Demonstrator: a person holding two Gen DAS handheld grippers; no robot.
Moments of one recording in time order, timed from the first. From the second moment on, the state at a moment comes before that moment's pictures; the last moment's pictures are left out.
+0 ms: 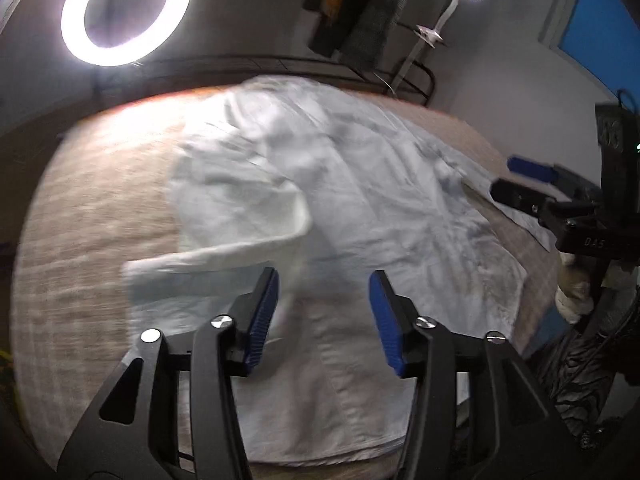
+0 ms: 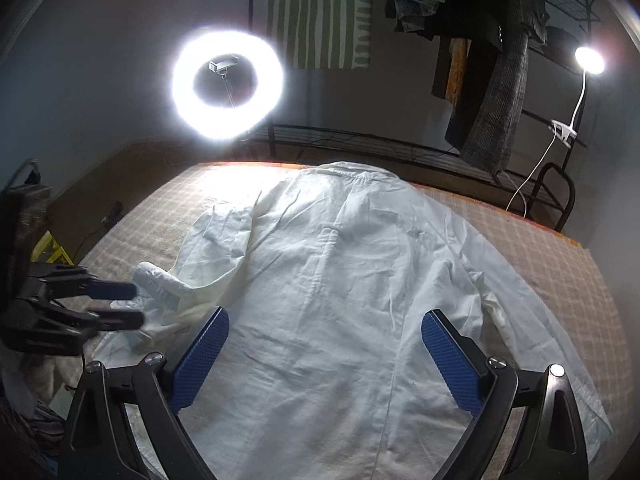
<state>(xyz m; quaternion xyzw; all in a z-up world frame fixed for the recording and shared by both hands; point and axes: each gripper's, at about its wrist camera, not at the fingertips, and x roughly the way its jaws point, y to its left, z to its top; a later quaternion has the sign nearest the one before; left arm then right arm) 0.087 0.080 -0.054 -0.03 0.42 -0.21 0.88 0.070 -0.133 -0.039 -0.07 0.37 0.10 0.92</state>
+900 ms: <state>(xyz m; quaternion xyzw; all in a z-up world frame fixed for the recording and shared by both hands) 0.123 0.172 -0.095 -0.13 0.46 -0.12 0.87 0.087 -0.125 -0.059 0.01 0.43 0.14 0.89</state>
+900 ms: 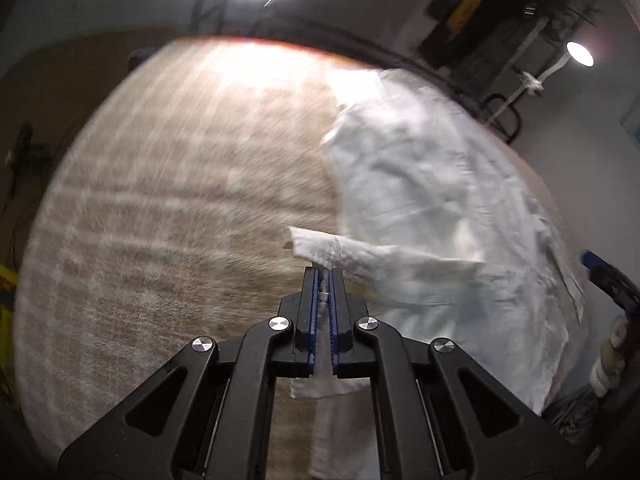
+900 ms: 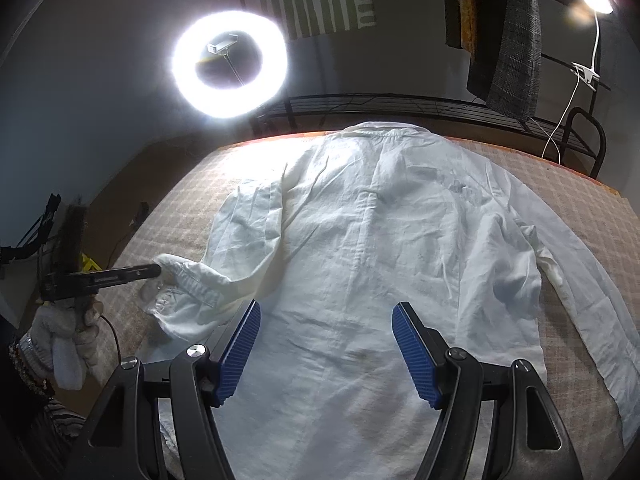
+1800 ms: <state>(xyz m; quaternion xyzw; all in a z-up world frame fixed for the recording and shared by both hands) -0.012 0.062 -0.127 -0.25 0.49 -0.21 0.81 0.153 -0.017 -0.020 -0.07 0.48 0.31 0.82</state>
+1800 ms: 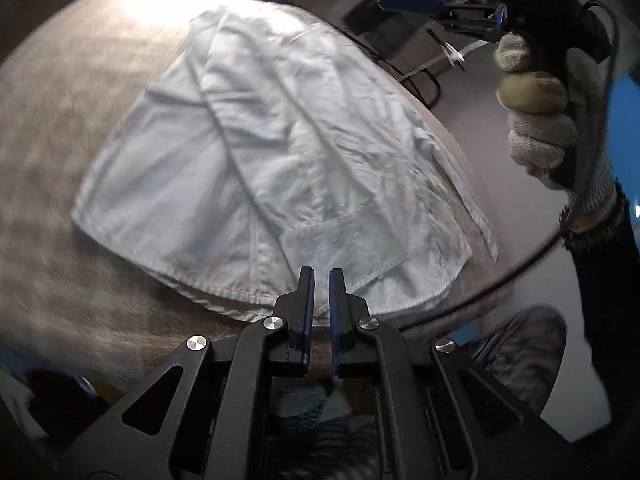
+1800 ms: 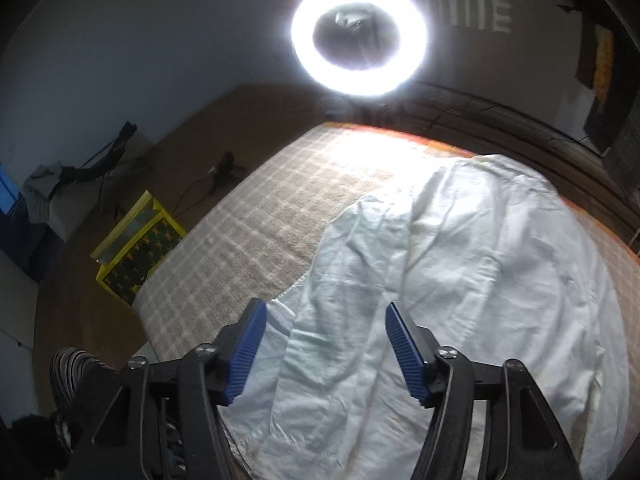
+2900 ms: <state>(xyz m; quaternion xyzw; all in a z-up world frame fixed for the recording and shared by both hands) 0.000 0.073 -0.135 -0.33 0.47 -0.17 0.80 0.262 0.101 -0.152 -0.15 0.57 0.24 0.77</state>
